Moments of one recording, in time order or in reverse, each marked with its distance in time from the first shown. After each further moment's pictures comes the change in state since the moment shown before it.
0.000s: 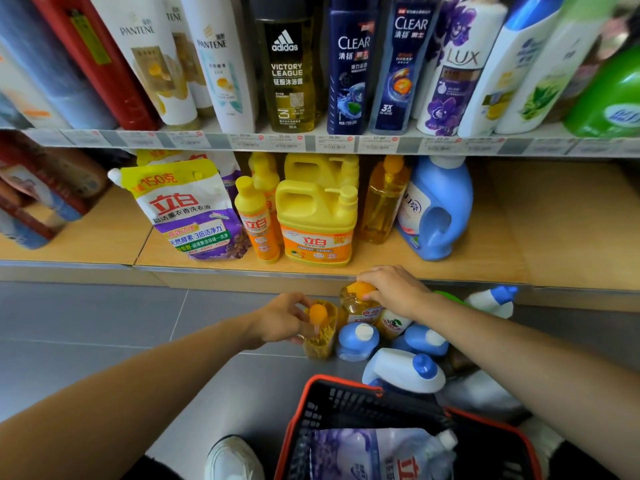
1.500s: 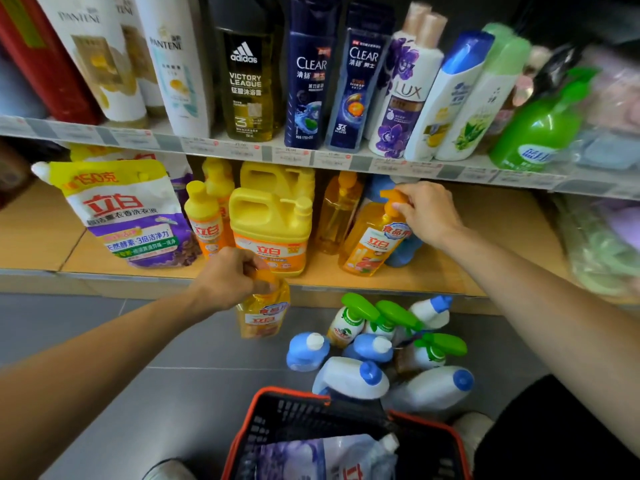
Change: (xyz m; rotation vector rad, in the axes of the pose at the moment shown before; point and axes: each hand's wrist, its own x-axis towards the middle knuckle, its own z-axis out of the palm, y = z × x) left_hand -0.007 0.062 -0.031 0.253 0.431 0.278; right_hand -0.023 0.060 -0.165 -0.146 0.567 0.253
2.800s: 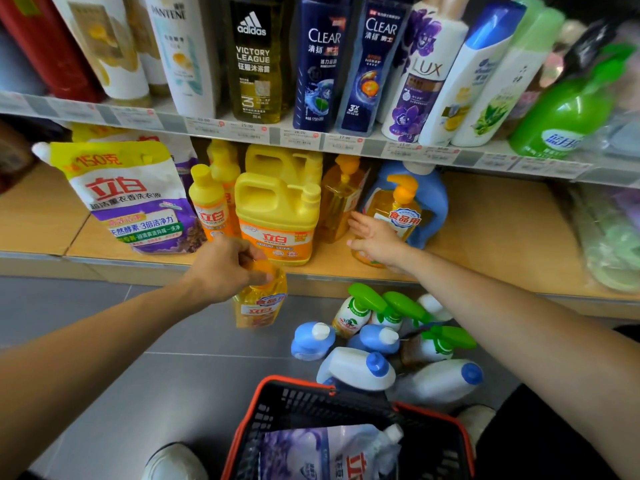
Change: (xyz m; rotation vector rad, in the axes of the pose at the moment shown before) left_hand -0.003 -0.016 -0.005 0.062 0.042 0.017; right_hand -0.016 -0.033 0.117 0.822 -0.504 0.206
